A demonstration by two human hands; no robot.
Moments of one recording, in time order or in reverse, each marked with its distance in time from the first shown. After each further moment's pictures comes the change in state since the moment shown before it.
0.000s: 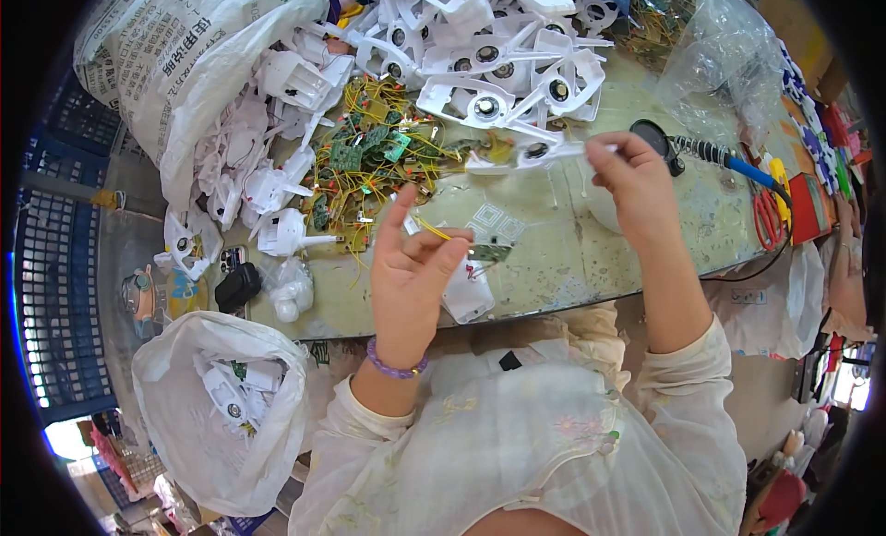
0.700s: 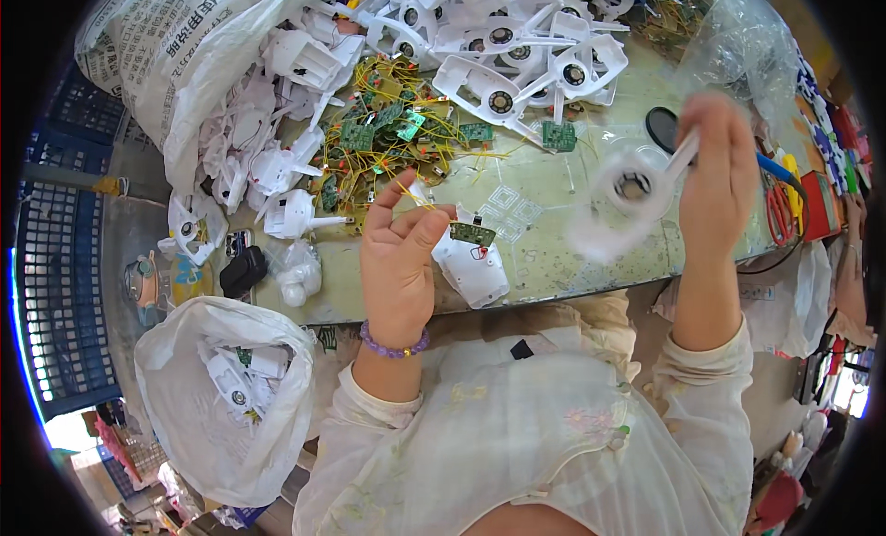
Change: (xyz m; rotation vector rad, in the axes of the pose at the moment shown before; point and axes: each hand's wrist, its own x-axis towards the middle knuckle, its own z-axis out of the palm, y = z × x) left_hand 0.005 -0.001 -0.019 -0.266 0.094 0.052; right_hand -0.022 -0.053 0.002 -0.272 0.099 -0.652
